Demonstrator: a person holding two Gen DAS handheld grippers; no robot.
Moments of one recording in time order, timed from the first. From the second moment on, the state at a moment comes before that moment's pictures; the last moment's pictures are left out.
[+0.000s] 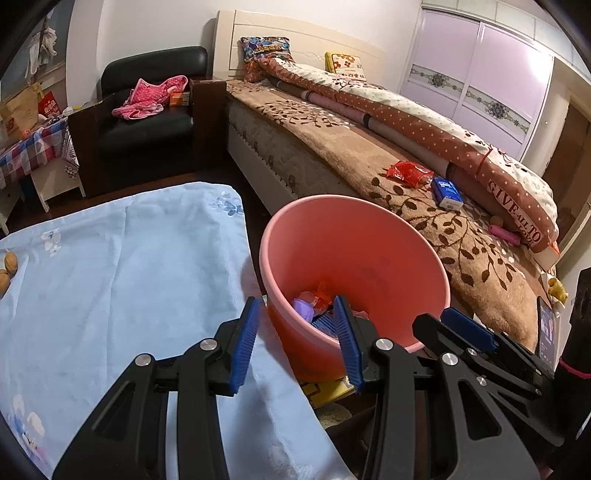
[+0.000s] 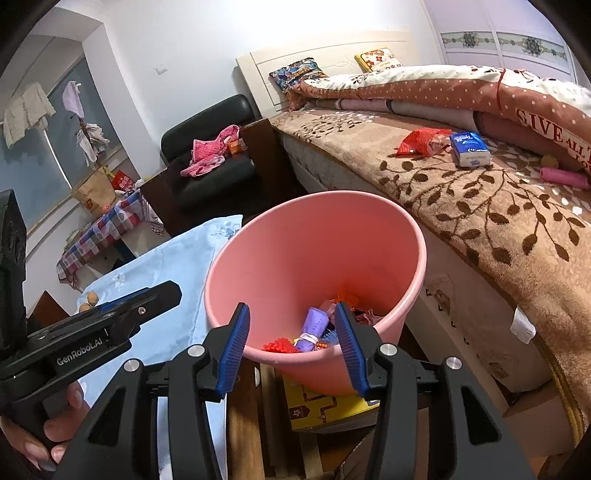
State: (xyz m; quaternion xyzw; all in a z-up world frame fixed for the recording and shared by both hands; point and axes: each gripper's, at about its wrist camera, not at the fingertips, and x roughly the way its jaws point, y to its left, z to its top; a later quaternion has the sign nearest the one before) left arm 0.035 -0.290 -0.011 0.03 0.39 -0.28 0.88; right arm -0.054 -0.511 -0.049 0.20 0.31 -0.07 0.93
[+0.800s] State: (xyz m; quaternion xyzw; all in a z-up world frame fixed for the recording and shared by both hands) left arm 0.028 -0.274 -0.002 0.03 0.36 -0.26 0.89; right arm -0.071 -0.486 -0.026 0.14 0.27 -0.09 0.95
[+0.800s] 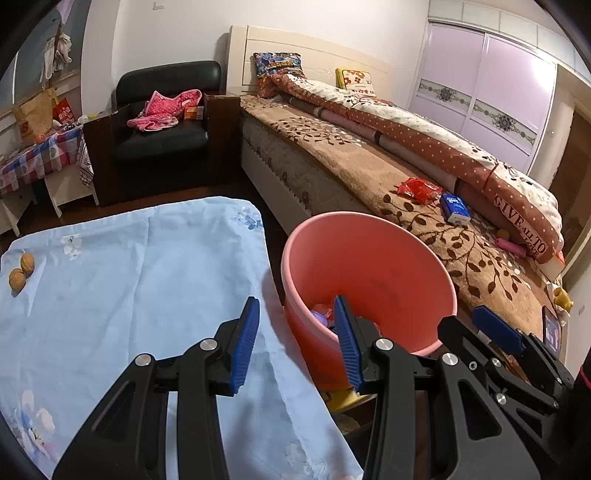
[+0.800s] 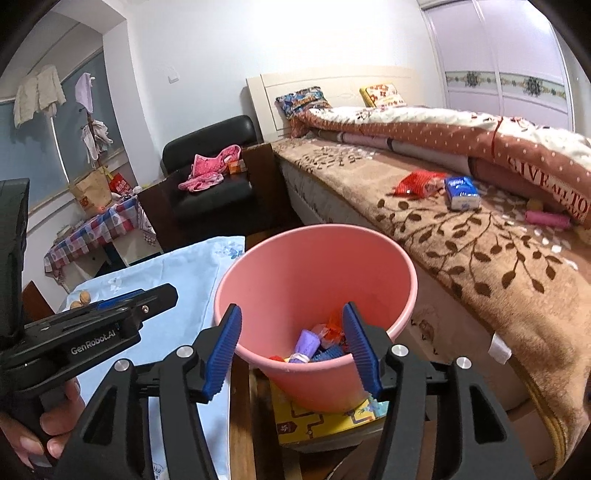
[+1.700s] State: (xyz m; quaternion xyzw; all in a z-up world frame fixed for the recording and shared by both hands) left arm 0.019 -0.260 0.000 0.02 0.35 -0.25 0.90; right arm -0.082 -0.478 -0.022 0.15 0.25 -0.12 0.95
